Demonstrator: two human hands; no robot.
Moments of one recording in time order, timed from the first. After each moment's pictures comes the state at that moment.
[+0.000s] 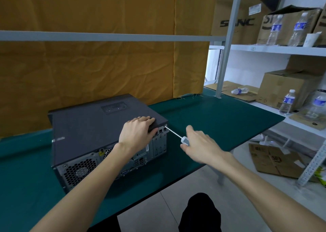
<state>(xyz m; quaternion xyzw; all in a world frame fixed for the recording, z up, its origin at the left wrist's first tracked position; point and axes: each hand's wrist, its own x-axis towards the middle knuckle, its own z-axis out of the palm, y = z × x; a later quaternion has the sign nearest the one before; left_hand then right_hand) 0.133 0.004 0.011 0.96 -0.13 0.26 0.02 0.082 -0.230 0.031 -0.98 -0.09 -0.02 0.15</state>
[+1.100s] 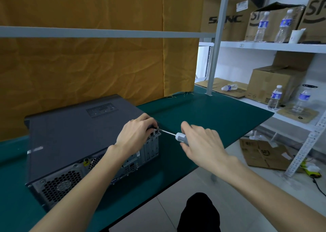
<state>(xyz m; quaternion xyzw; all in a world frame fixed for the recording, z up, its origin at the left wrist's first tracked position) 0.153 -0.014 0.014 0.93 -0.24 0.25 0.15 0.066 -0.237 0.043 -0.97 -0.12 -0.20 0.00</state>
